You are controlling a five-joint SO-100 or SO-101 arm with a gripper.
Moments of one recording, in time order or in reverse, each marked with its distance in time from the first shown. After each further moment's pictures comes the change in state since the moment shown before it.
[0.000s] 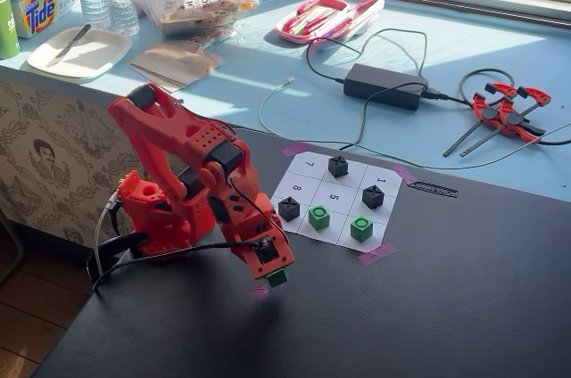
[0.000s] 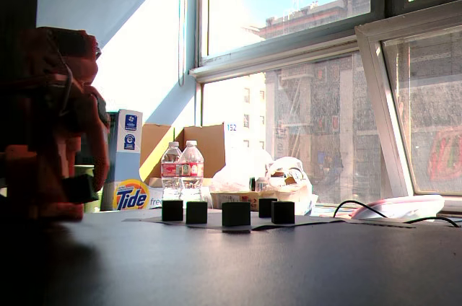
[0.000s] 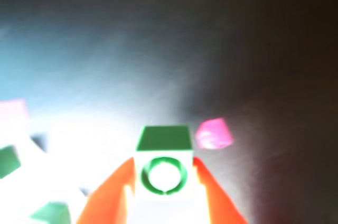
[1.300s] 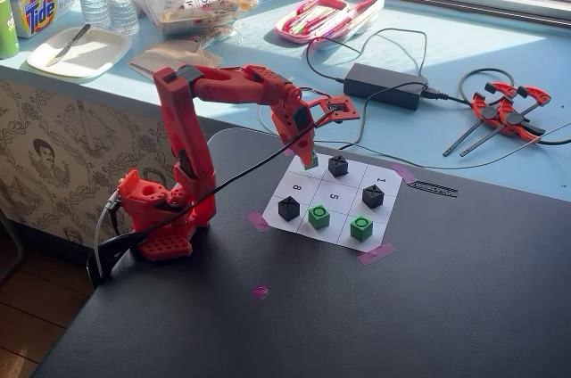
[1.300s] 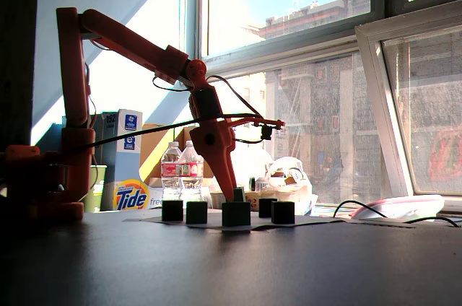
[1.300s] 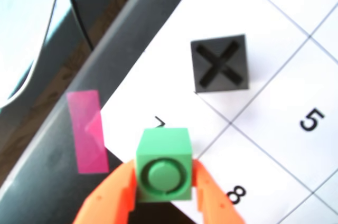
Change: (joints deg) arm -69.6 -45.4 -31.3 -11.0 -13.5
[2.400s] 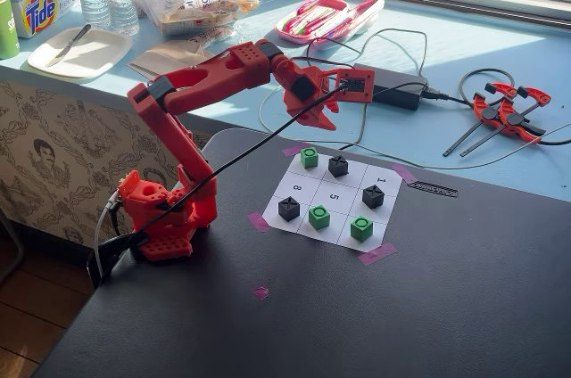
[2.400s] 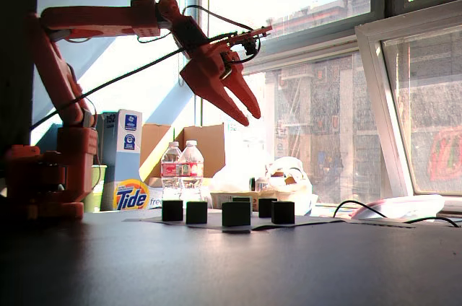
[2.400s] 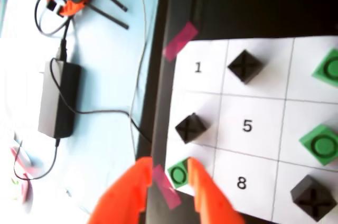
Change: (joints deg) arm 15.2 25.9 -9.4 15.0 27.6
